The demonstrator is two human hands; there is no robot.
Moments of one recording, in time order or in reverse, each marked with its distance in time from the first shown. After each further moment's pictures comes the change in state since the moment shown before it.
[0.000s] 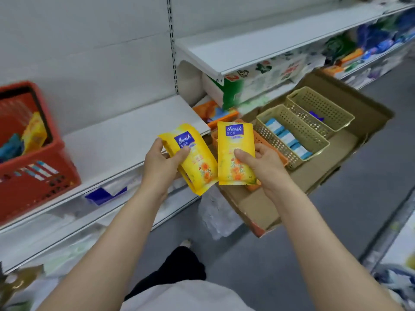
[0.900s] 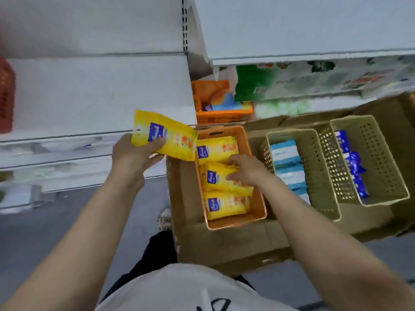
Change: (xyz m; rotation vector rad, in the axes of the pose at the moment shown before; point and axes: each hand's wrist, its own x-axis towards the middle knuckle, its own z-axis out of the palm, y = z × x) left_hand 0.145 -0.042 0.134 -0.228 0.557 -0.352; right_hand 0.319 0.044 -0.091 -1.343 -0.765 -0.039
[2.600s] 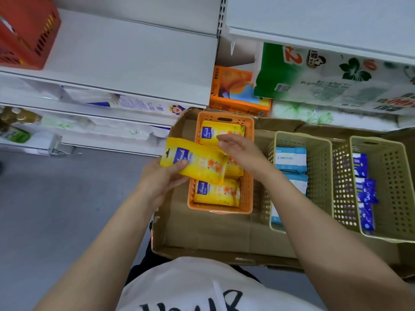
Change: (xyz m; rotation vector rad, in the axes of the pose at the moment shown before) left_hand -0.058 -0.135 0.034 -0.205 -0.054 -0.189; right_hand 0.001 0.011 -0.007 0.561 -0.114 -0.318
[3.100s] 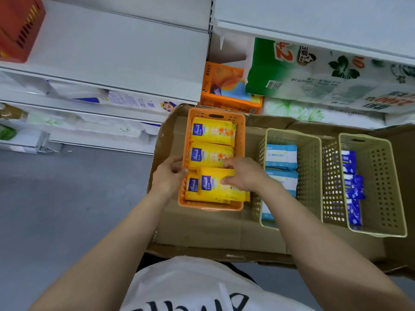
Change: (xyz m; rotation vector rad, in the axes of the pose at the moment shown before) left_hand 0.023 -0.036 0.026 0.635 0.118 0.177; right_hand -0.026 0.030 -0.009 -0.865 -0.170 0.104
